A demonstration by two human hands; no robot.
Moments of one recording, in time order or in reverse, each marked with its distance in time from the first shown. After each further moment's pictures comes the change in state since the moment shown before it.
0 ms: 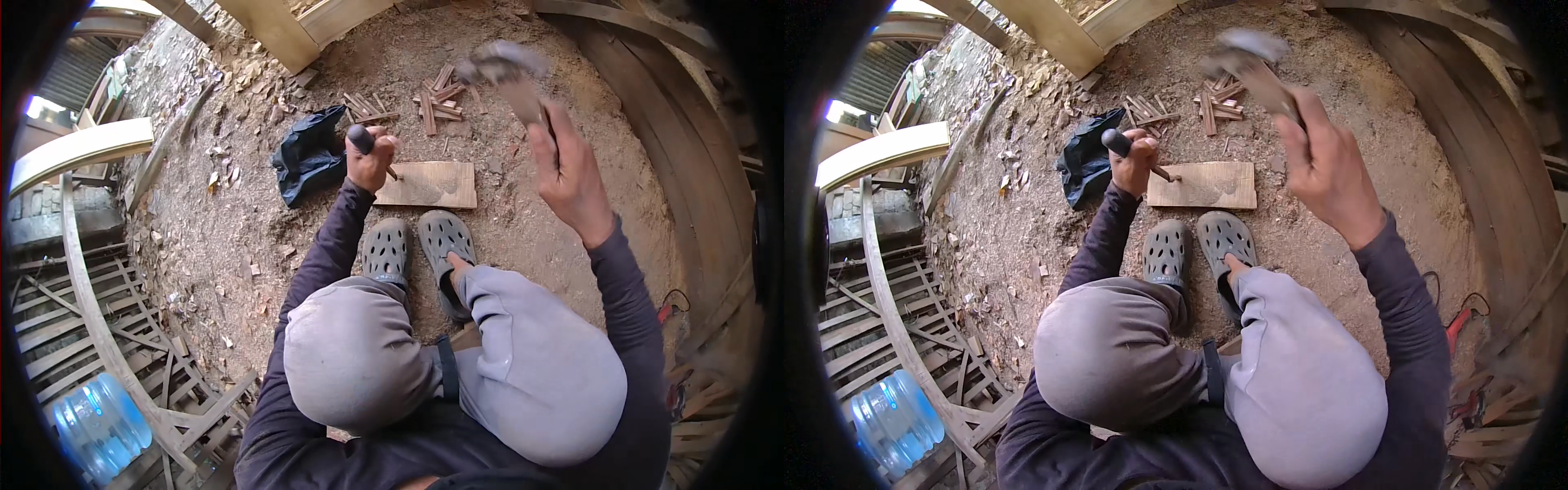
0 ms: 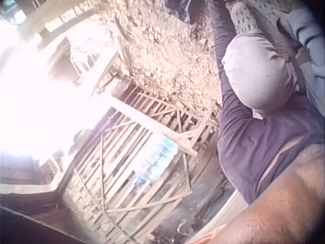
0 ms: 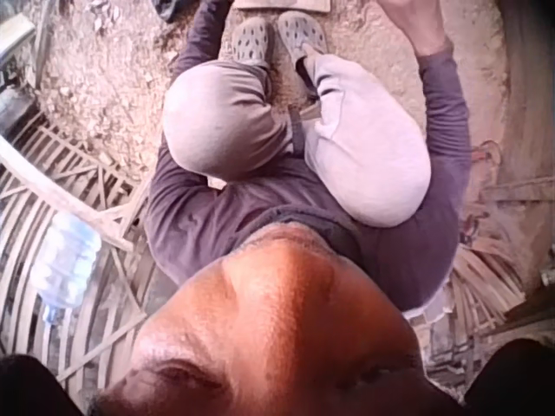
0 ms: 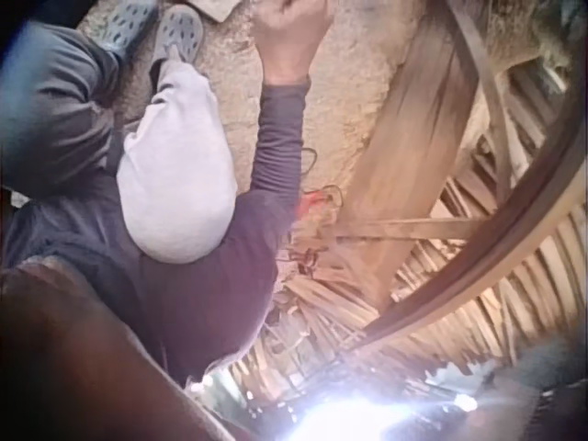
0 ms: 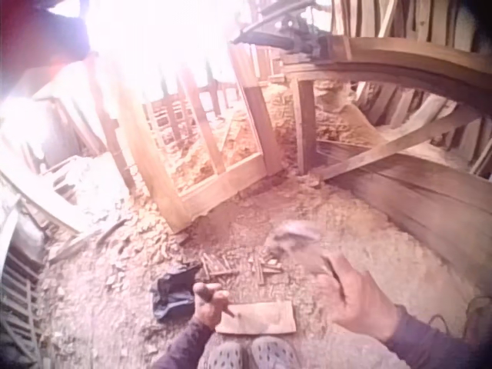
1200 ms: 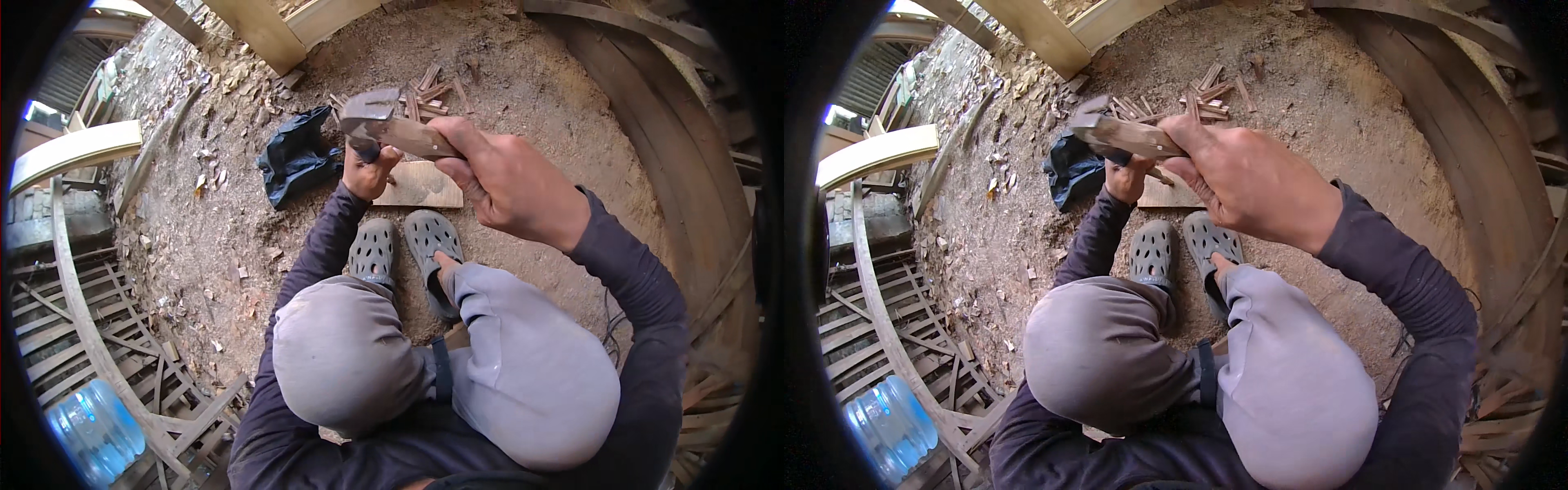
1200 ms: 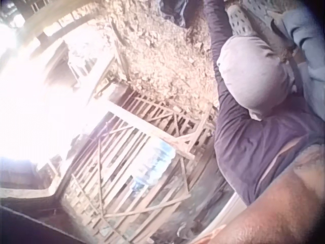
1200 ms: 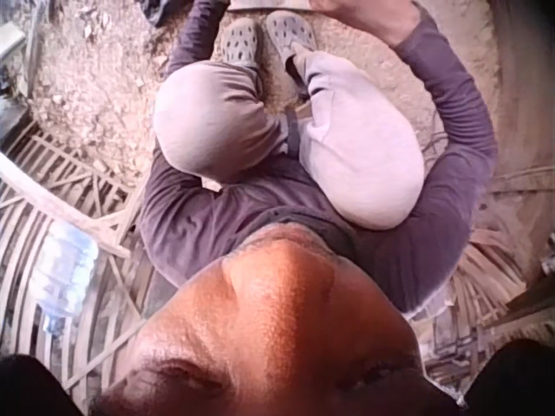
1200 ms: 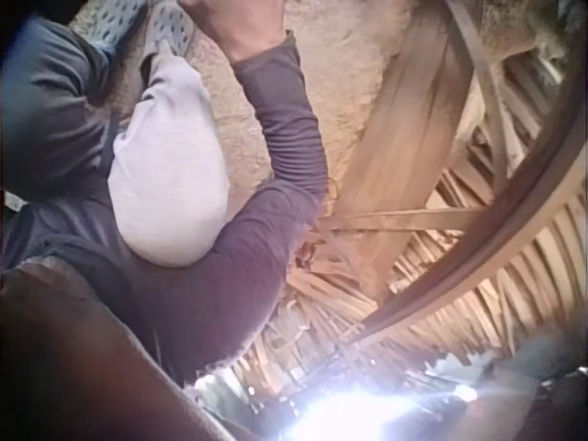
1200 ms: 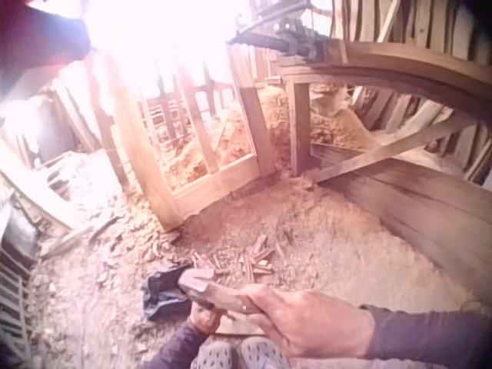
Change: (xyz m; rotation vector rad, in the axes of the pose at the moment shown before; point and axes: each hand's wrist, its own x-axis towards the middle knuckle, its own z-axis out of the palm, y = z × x) left_hand -0.012 0.011 0.054 0.059 0.141 0.221; right_hand 0.012 -0.038 0.014 -0.025 -0.303 -0.305
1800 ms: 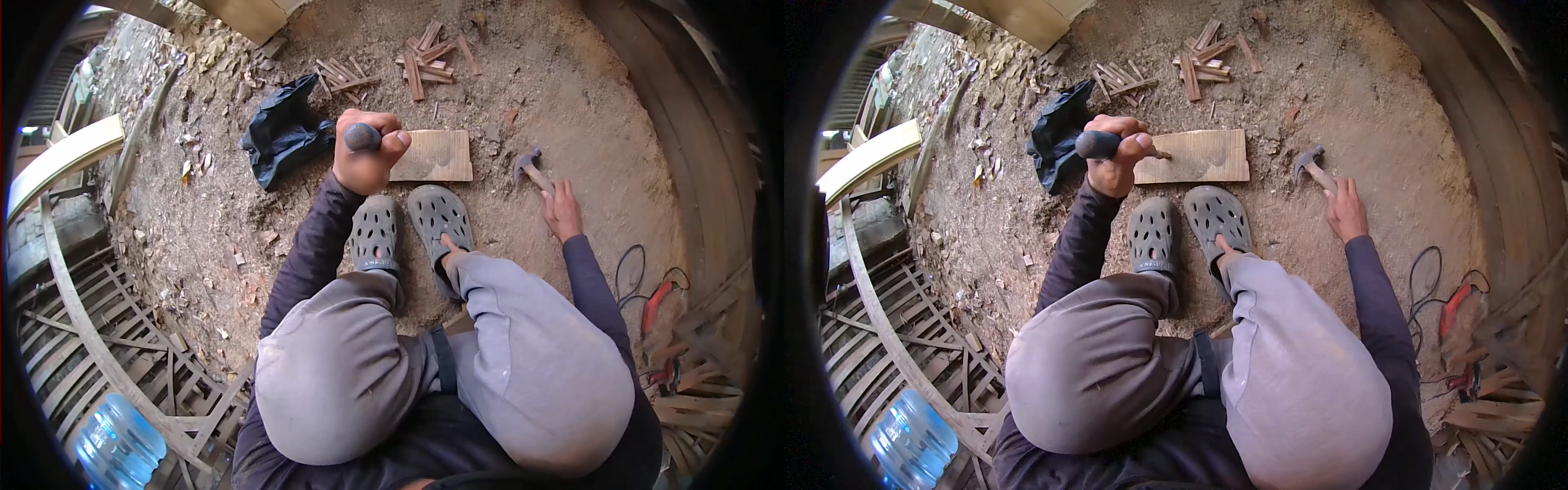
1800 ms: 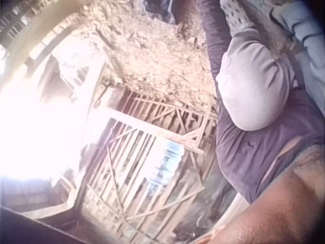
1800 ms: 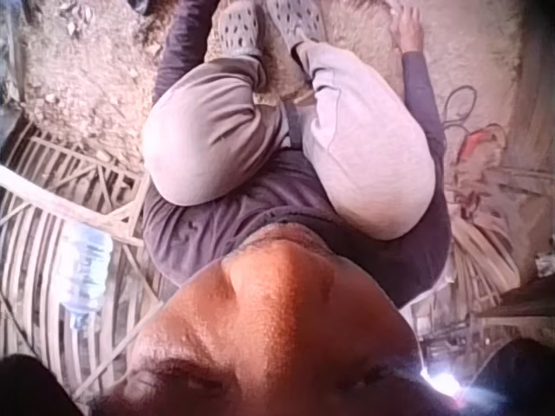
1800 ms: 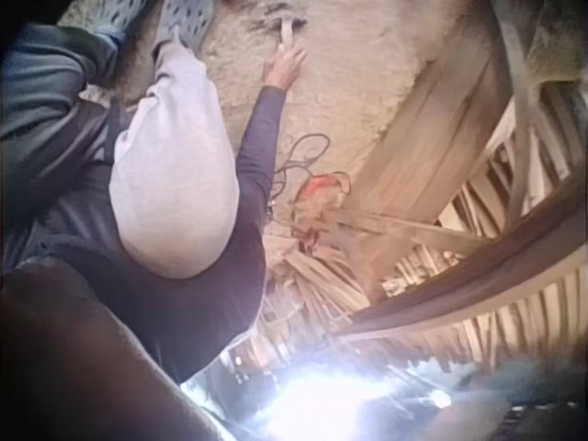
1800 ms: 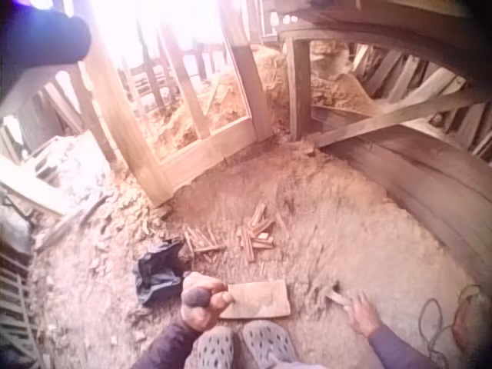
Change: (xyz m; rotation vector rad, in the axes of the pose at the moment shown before) left_hand 0.021 0.007 -0.019 0.305 -0.397 0.160; right_hand -0.259 0.204 0.132 -0.427 -0.011 0.938
